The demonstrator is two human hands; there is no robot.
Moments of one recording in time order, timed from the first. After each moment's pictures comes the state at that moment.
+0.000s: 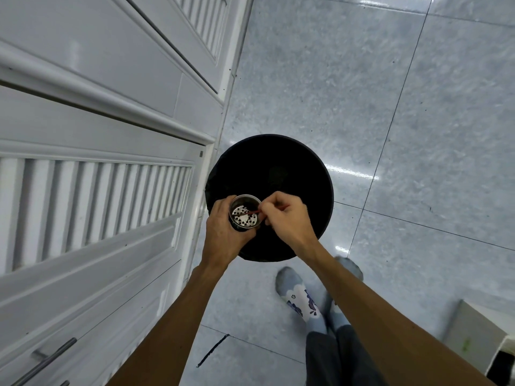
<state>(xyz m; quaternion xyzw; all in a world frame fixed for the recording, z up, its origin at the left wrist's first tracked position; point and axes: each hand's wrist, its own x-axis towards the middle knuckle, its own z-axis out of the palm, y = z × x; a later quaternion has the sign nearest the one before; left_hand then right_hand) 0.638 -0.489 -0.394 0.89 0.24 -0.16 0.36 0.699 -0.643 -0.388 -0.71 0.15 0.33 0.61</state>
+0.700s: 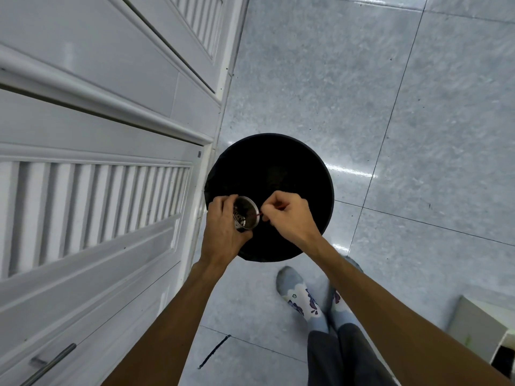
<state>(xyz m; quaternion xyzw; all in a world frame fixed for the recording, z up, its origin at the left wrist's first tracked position) 0.641 -0.484 -0.402 0.93 0.18 -0.20 0.25 0.705 -0.649 -0.394 -0.76 0.09 0.34 0.55</state>
